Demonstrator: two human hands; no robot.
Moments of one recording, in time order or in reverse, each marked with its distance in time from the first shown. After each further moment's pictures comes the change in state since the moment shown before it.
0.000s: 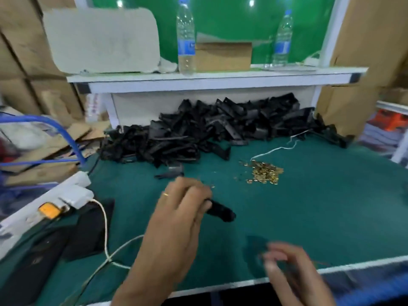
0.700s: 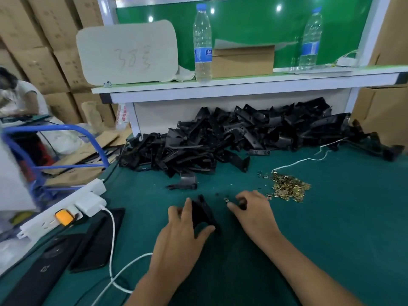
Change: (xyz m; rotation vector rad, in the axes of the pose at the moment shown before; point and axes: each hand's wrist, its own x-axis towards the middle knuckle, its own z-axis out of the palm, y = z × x) left_hand -0.009 -0.091 0.074 0.531 -0.361 -0.596; right_hand 0.178 0.033 0.130 -0.412 -0.308 -0.086
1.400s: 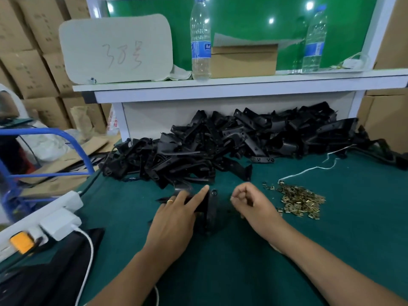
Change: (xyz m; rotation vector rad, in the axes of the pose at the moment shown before) left_hand 0.108 -0.029 0.035 0.093 0.194 0.401; right_hand 0.056 0.019 0.014 0.533 -0.193 -0.013
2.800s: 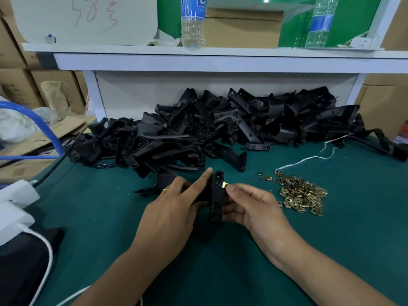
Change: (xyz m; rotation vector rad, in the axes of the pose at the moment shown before) left_hand 0.014 0.016 0.006 -0.280 0.035 0.012; right_hand -0.012 -0.012 0.014 0.624 0.012 0.115
